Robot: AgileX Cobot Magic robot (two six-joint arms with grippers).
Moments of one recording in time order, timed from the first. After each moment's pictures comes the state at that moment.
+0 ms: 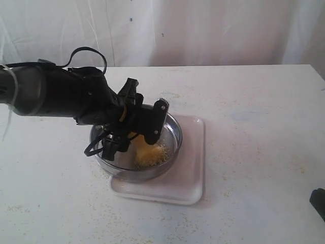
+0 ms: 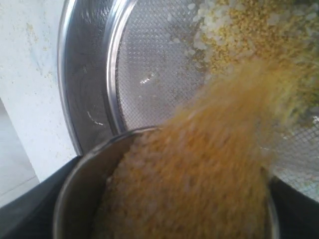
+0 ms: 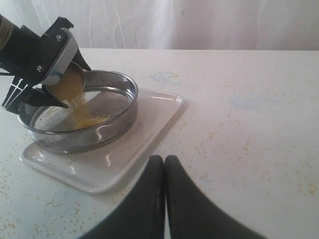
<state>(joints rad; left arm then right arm) -0.59 1.85 -1.20 0.70 0.43 0.64 0.42 0.01 -0.01 -0.02 0.27 0.11</state>
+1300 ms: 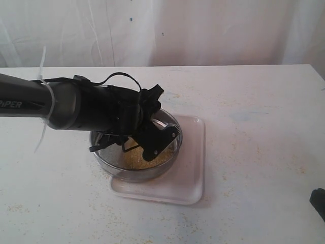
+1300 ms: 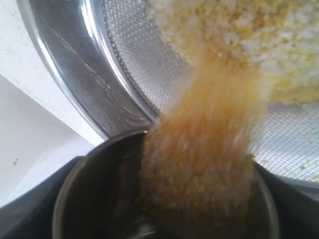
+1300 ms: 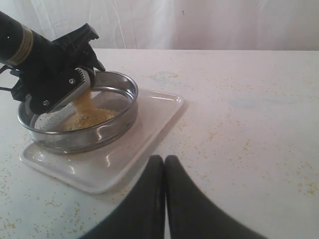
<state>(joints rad) -0.68 1.94 -1.26 1.14 0.57 0.69 0.42 0.01 -0.01 -0.02 0.27 0.11</state>
